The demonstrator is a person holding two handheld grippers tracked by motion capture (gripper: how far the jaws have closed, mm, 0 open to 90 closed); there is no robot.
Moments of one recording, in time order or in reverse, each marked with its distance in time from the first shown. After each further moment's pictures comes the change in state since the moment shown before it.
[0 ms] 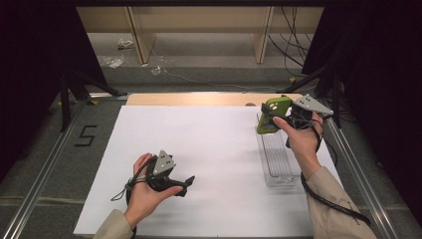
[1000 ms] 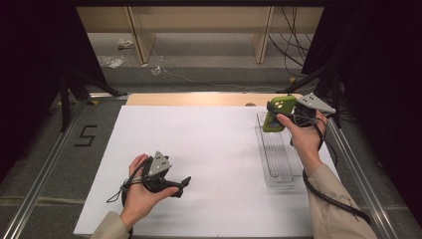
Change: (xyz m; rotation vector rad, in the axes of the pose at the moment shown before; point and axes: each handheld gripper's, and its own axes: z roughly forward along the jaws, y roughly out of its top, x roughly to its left) left arm 0.005 -0.006 -0.007 -0.001 0.007 -0.008; right arm -0.018 -0.005 0.004 0.021 -0.071 -0.007
